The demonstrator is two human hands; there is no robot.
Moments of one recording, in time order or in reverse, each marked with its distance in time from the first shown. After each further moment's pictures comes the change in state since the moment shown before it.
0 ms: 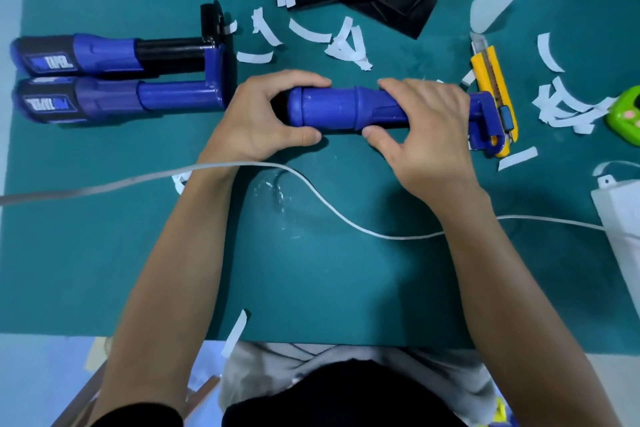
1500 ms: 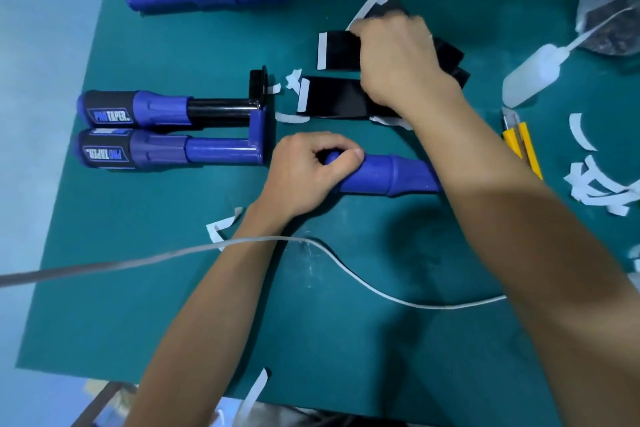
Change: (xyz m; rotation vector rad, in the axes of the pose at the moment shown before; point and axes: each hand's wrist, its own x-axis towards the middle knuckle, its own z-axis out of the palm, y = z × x) left_hand 0.011 0.017 0.013 0.050 0.238 -0.158; right_hand 0.204 -0.062 0.023 -0.401 -0.257 -0.069
